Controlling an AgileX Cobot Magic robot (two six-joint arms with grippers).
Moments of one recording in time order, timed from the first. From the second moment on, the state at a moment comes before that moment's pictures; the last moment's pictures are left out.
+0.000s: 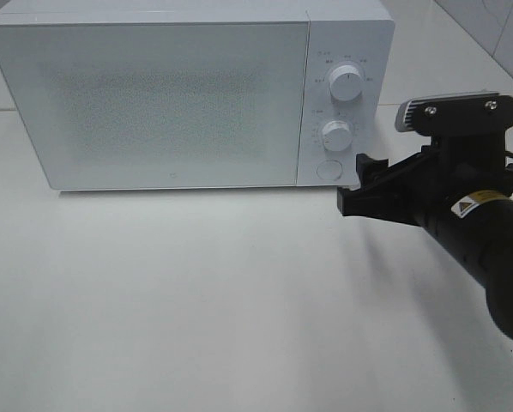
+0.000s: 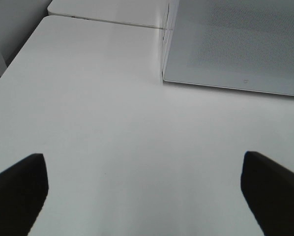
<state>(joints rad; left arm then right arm) 0.09 0.00 -0.52 -0.10 1.07 0.01 0.70 1.62 -0.39 0.70 -1.00 -0.37</state>
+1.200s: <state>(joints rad) 0.09 0.00 -0.52 -0.10 1.07 0.01 0.82 1.68 -0.39 0.82 -1.02 0.58</state>
